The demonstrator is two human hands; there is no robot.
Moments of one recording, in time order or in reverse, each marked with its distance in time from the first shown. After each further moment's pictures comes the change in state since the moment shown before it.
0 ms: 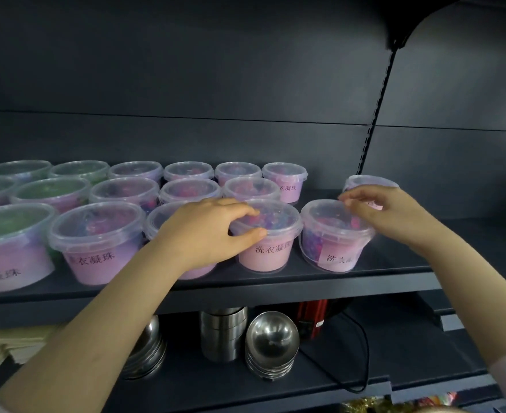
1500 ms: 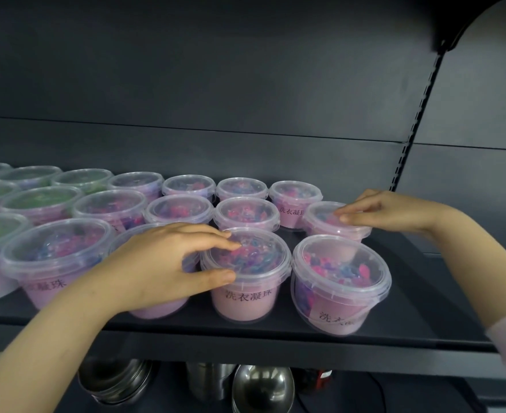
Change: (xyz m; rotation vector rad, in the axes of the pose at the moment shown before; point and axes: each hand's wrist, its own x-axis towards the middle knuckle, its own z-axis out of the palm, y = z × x) left_hand 0.003 -0.002 -0.005 -0.041 -0.026 -0.027; right_hand 0.130 0.045 -0.022 -0.201 -0.504 -0.047
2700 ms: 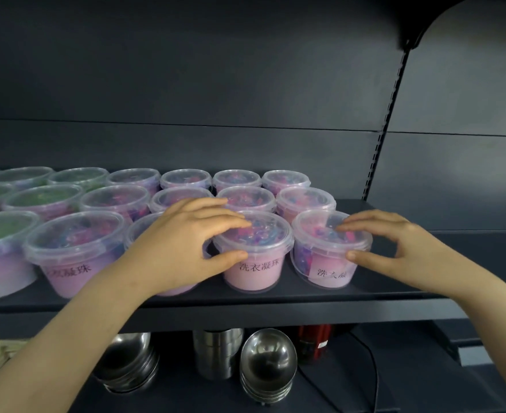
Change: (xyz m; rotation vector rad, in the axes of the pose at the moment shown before) left_hand -0.008 0.002 0.005 0.075 0.220 0.217; right_hand -0.125 -0.042 0.072 -0.053 0.342 -0.233
